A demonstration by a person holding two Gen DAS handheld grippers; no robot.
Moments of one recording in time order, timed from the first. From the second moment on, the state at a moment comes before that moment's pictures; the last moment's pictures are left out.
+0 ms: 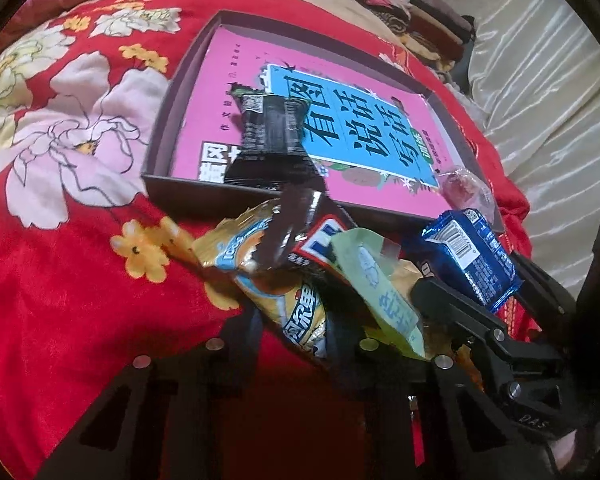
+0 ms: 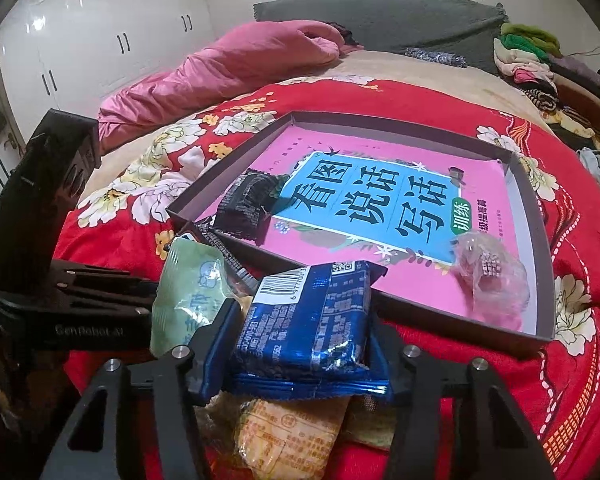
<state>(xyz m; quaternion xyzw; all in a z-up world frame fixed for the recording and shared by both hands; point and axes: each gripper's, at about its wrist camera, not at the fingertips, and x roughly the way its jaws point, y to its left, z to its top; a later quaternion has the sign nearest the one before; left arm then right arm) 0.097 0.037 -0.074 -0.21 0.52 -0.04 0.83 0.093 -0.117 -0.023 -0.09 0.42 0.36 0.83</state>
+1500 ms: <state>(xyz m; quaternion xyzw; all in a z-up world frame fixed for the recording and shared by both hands) 0.052 0.084 -0.021 -0.22 0.46 -0.01 0.86 0.097 -0.143 -0.004 -0.04 0.40 0.36 0.85</state>
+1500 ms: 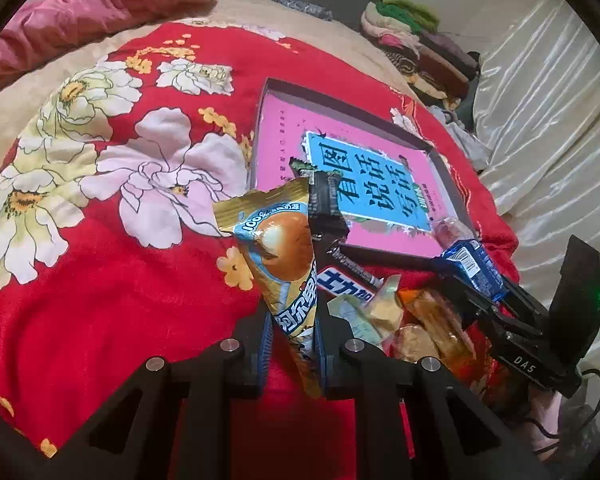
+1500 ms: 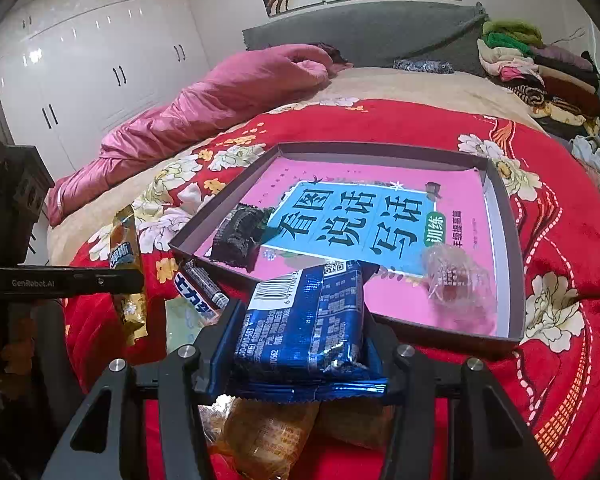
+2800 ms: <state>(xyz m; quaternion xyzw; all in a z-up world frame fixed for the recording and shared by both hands) 0.070 0.052 0.024 -0.20 0.43 -0.02 0.88 0.107 -0.172 0.023 0.00 0.34 0.34 0.88</state>
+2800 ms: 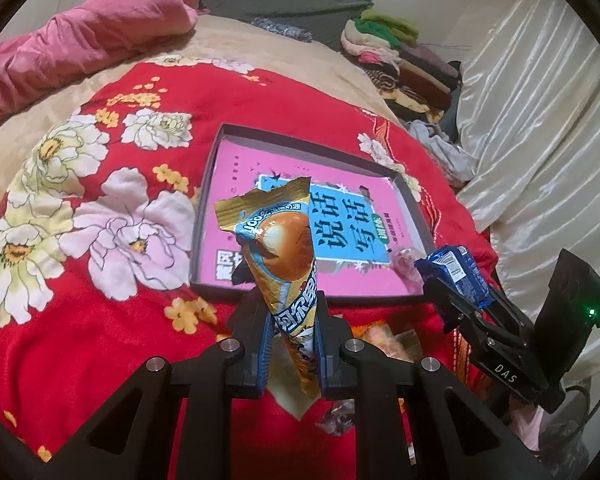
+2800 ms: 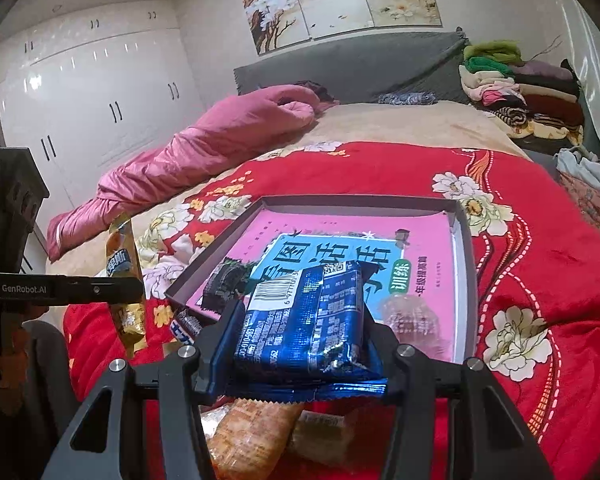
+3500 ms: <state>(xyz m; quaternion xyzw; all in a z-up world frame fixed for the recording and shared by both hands) 0.120 0.035 0.024 -0.21 0.42 -0.02 0.89 0.127 -0.186 0.021 0.02 0.33 0.32 0.89</state>
